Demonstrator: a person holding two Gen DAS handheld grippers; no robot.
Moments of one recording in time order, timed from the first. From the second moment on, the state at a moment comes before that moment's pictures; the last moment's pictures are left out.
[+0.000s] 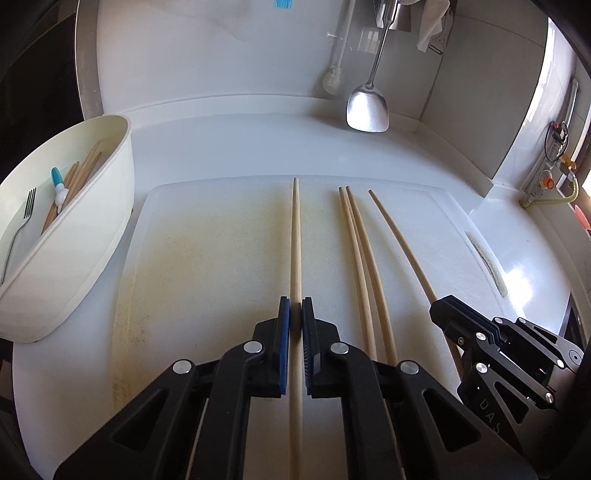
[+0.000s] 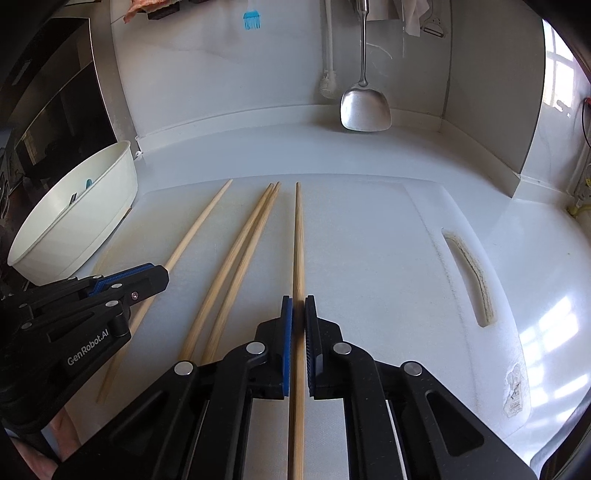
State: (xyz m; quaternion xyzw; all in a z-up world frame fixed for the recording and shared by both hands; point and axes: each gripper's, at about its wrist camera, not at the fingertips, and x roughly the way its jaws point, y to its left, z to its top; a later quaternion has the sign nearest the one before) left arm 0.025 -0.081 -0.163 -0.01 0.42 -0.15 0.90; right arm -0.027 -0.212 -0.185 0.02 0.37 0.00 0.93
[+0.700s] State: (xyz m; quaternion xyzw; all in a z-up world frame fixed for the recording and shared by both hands) left arm -0.012 -0.039 -0.057 -0.05 0.38 -0.07 0.92; right arm -0.041 -0.198 -0.073 -0.01 0.32 0.09 0.94
